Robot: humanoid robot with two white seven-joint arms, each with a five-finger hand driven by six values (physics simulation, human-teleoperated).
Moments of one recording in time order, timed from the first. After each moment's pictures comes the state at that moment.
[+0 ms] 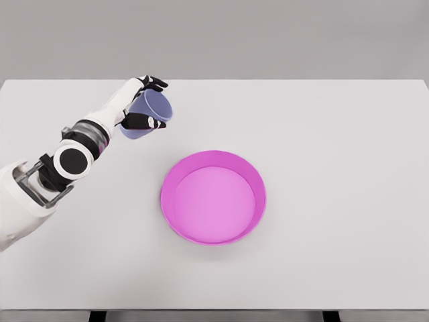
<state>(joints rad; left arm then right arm) -0.64 0.64 -0.82 -1.80 0.25 0.61 0.19 0.03 0.00 -0.06 -0.05 -0.12 -0.06 0.09</state>
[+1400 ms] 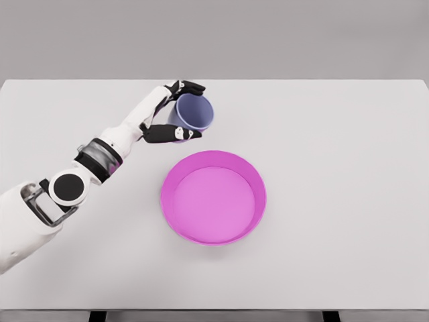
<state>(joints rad) -0.55 0.63 -0.82 -1.80 0.36 0.12 0.17 0.03 0.00 -0.06 -0.05 -0.12 -0.06 0.09</state>
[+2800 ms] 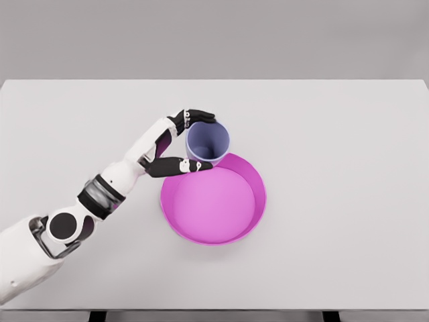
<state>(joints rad) -0.41 0.66 -0.88 -1.80 0.47 -0.27 0.17 0.03 0.00 -0.06 -0.05 -0.12 -0.06 0.09</state>
